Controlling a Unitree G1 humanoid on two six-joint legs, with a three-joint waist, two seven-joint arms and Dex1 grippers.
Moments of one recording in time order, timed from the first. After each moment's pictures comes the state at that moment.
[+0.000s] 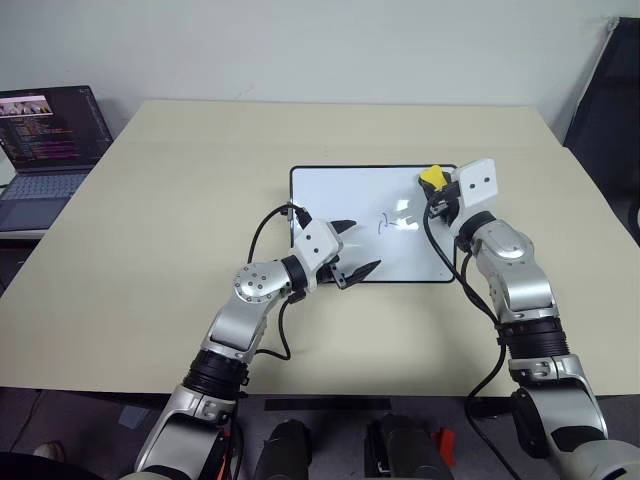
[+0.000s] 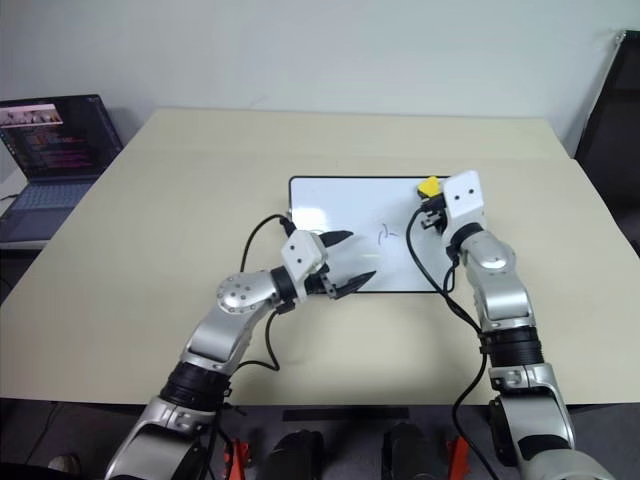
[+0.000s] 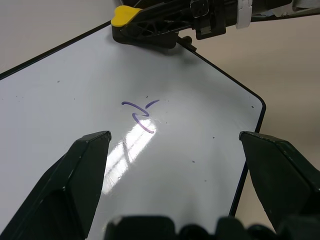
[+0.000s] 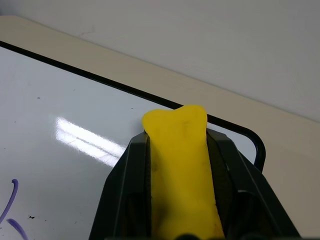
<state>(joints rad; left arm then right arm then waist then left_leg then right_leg) -0.48 0.29 -0.21 0.08 -0.07 0.06 -0.73 -0.64 -0.32 -0.02 0.20 0.05 0.23 0.30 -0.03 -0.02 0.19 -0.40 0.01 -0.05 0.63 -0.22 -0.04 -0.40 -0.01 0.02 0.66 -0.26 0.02</state>
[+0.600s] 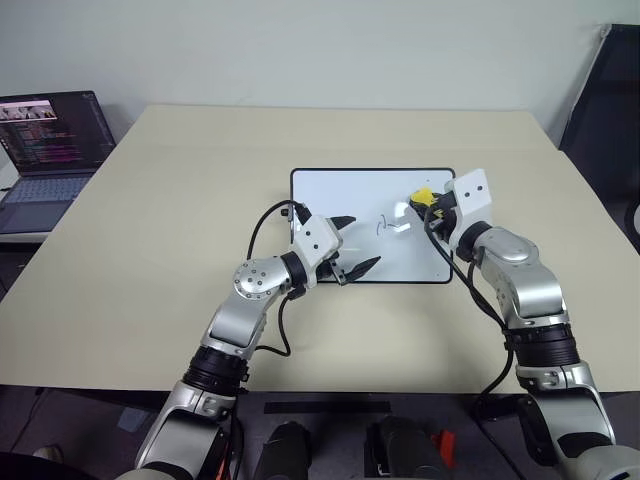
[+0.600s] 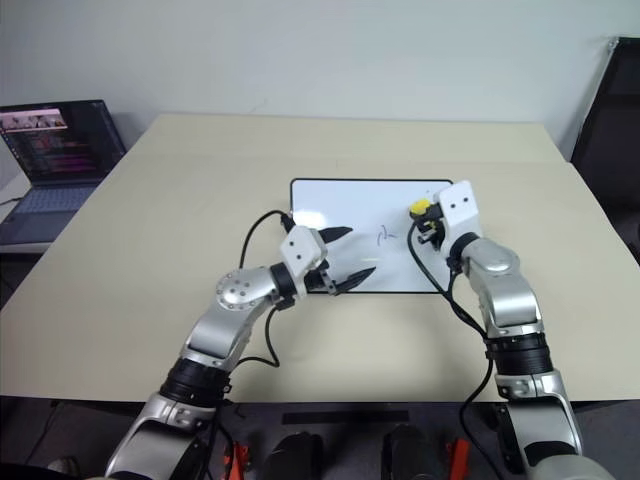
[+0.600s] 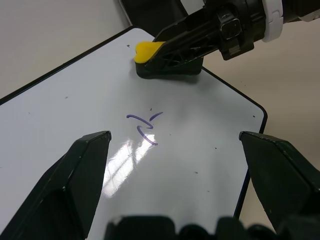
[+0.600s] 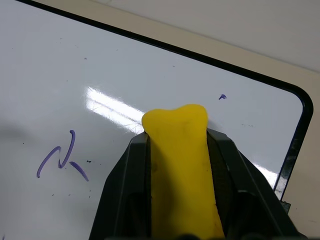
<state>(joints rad) -0.50 0.29 -0.21 0.09 -0.07 0.06 -0.73 -0.60 -0.35 -0.01 0.07 0.10 0.49 0.39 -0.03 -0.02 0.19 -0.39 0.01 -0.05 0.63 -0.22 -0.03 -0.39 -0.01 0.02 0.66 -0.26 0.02</state>
